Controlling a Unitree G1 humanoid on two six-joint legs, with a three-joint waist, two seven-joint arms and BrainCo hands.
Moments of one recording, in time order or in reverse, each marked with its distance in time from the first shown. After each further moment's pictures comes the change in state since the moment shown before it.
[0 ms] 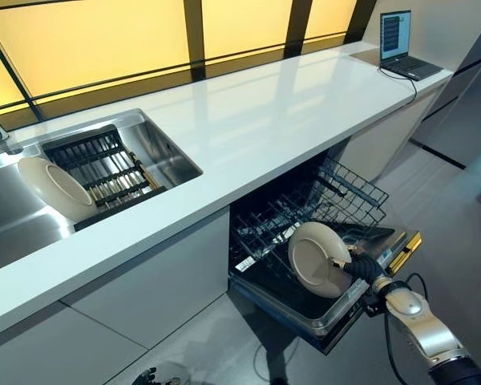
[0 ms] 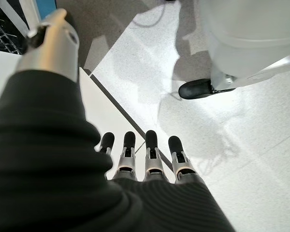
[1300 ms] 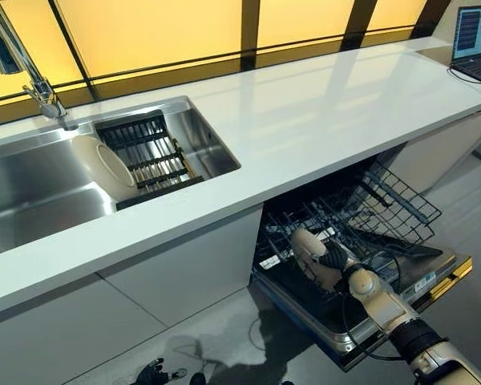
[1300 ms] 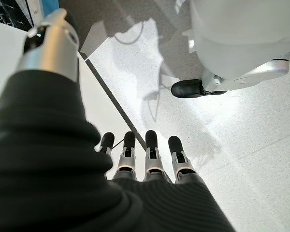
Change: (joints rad) left arm -0.044 -0.009 -0.022 -0.022 0.003 0.030 -0.010; right arm -0.291 0.073 0.238 0.262 -0.382 0.110 -0.104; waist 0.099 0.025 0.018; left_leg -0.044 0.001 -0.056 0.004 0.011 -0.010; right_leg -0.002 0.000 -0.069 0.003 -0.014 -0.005
